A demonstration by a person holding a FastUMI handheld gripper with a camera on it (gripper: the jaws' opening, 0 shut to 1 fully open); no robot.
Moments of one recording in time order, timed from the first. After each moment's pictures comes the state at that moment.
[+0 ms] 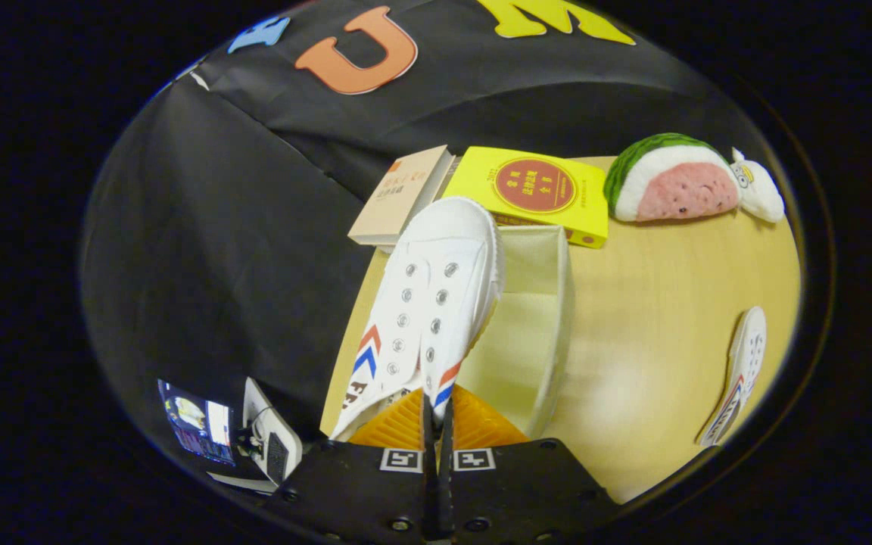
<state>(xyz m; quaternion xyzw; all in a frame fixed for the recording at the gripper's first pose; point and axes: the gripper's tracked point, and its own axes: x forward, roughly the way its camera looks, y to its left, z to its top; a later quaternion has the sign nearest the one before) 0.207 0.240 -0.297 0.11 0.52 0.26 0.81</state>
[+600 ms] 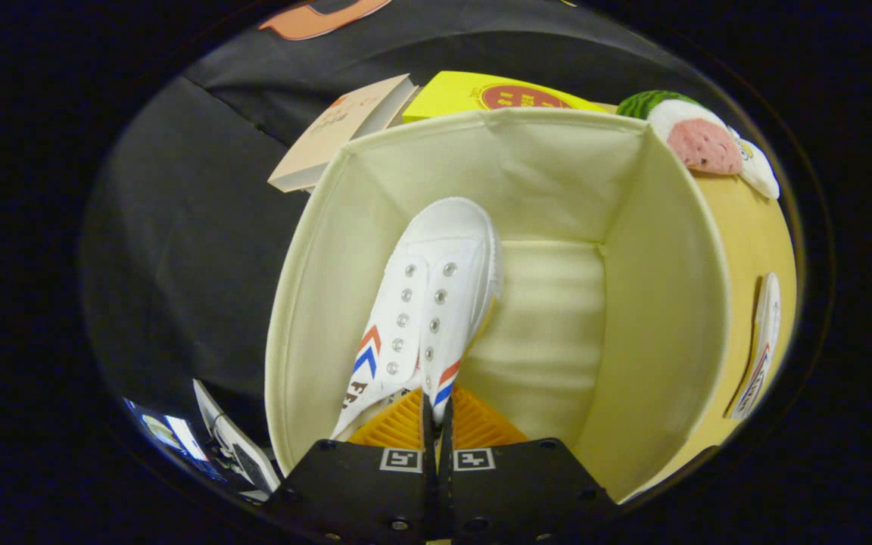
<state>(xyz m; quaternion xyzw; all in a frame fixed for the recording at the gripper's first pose) 0.221 0.298 -0.401 0.06 0.60 0.16 0.78</state>
